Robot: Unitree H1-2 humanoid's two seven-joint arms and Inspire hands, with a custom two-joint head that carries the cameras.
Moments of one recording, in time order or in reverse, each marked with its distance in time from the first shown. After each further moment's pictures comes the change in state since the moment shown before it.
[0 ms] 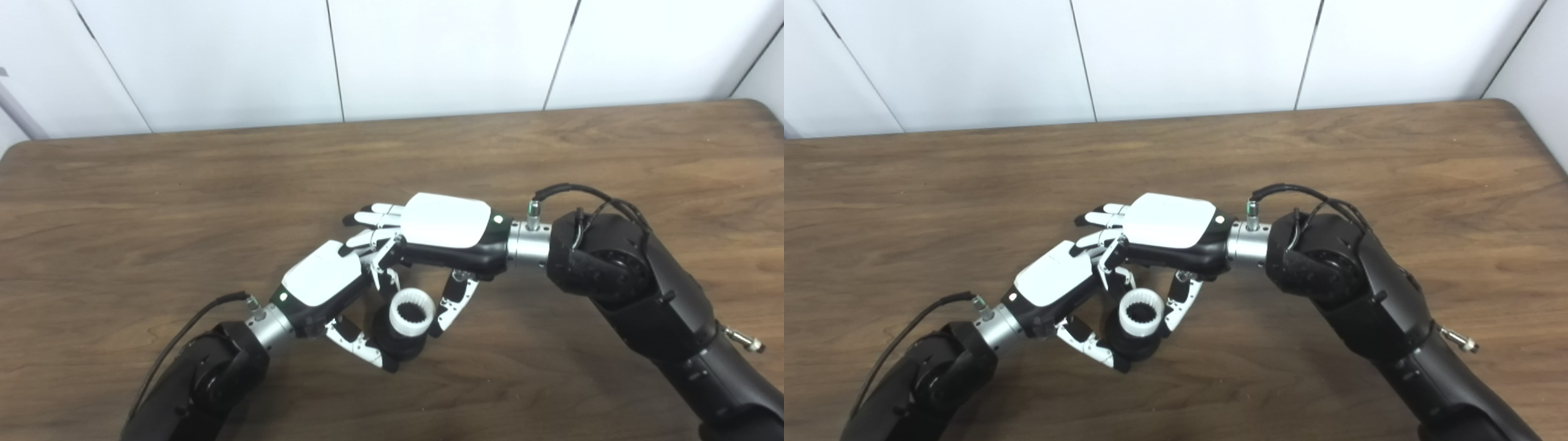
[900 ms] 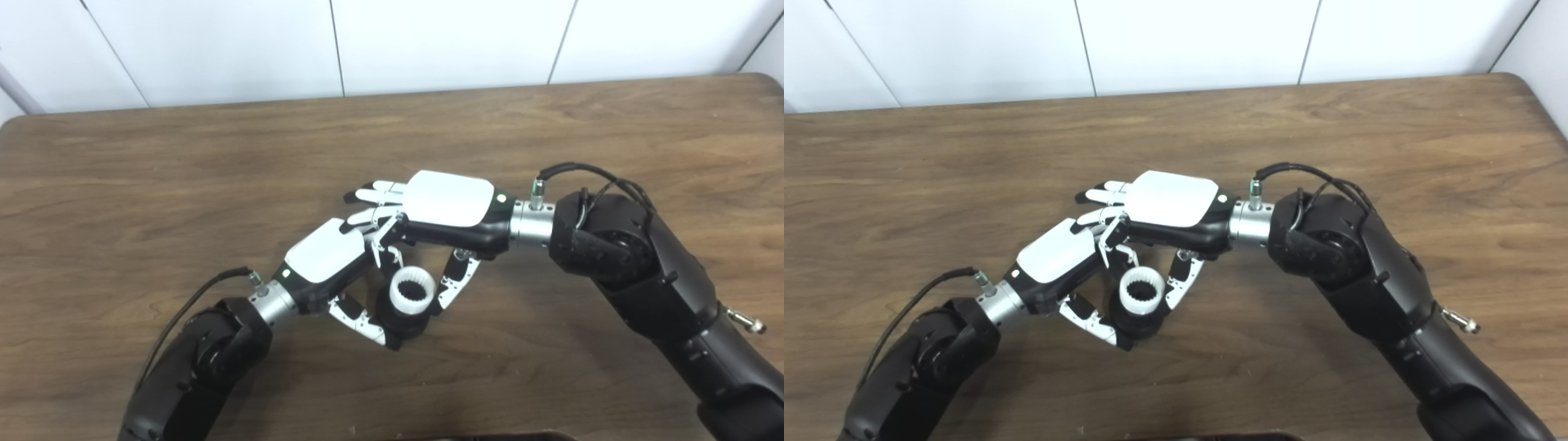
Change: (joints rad) left arm 0.004 -0.001 0.002 -0.027 -0.041 0.032 -0.052; right arm 0.016 0.002 0.003 0.000 -0.002 -0.003 -0.020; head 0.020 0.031
